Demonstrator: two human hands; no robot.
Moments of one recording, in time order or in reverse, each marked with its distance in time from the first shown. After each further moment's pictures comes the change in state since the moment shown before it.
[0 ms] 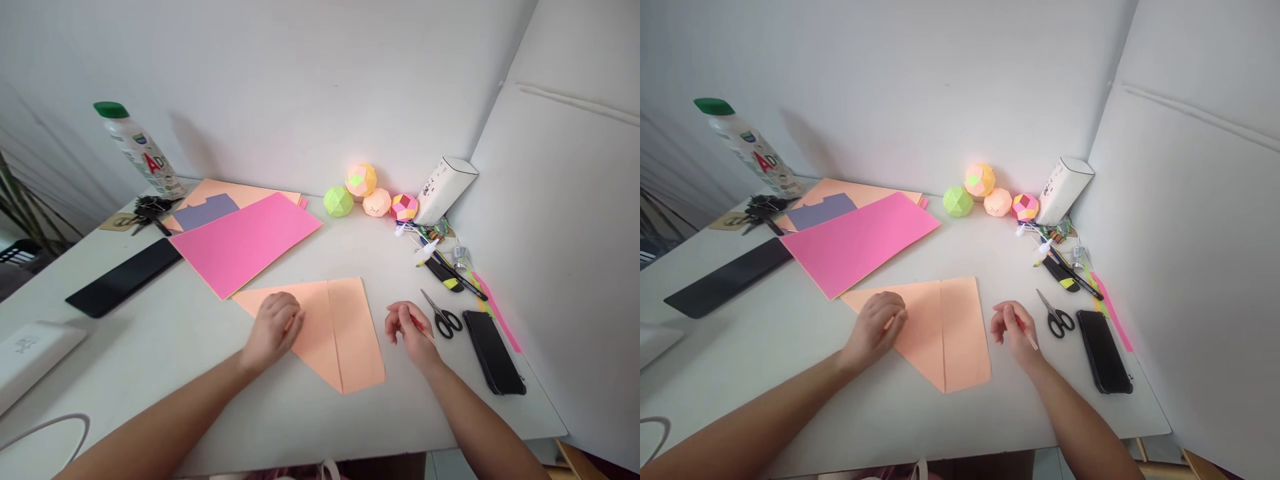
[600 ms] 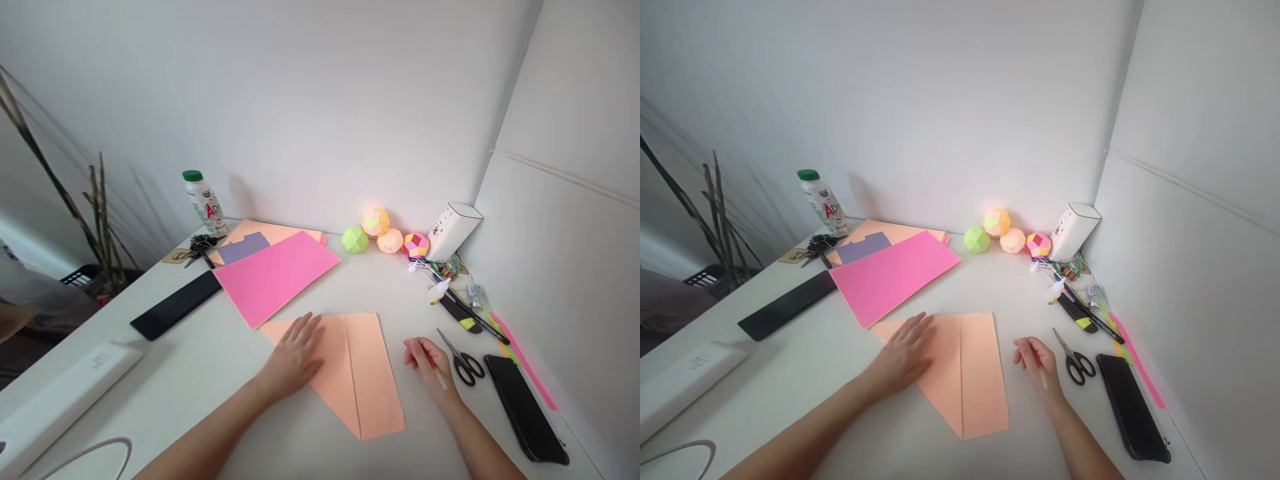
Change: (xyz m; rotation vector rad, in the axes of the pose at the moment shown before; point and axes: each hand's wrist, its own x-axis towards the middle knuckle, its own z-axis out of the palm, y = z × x) left_hand -0.015 -0.028 -0.003 0.323 -0.315 0.038; right_hand 0.012 0.006 -0.015 -0.268 0.112 0.009
